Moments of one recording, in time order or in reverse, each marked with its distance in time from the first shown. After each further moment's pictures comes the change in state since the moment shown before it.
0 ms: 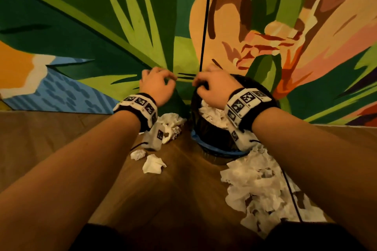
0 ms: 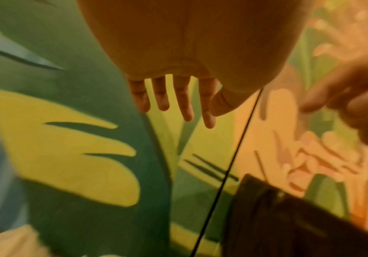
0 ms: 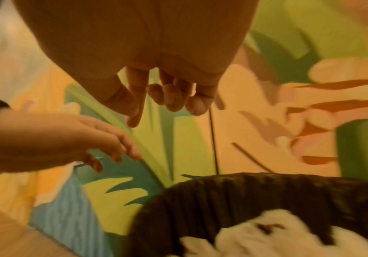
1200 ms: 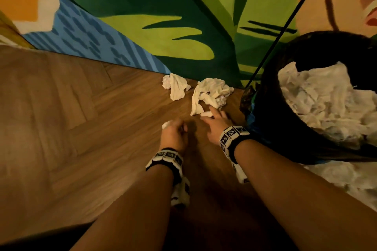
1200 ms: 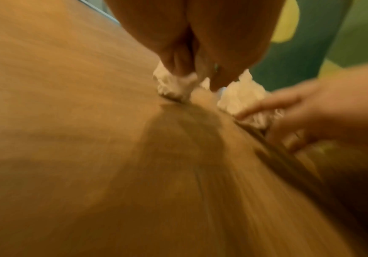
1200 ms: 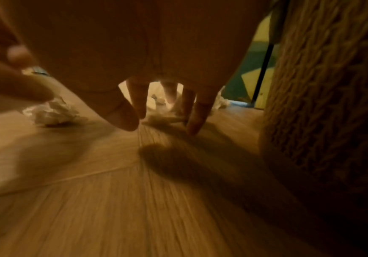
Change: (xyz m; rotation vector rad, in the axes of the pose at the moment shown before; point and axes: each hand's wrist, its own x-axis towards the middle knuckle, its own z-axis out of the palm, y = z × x) left_hand -0.137 -0.162 0.158 -0.236 -0.150 -0.521; right_hand 0.016 0.012 0.316 -0.044 -0.732 0.195
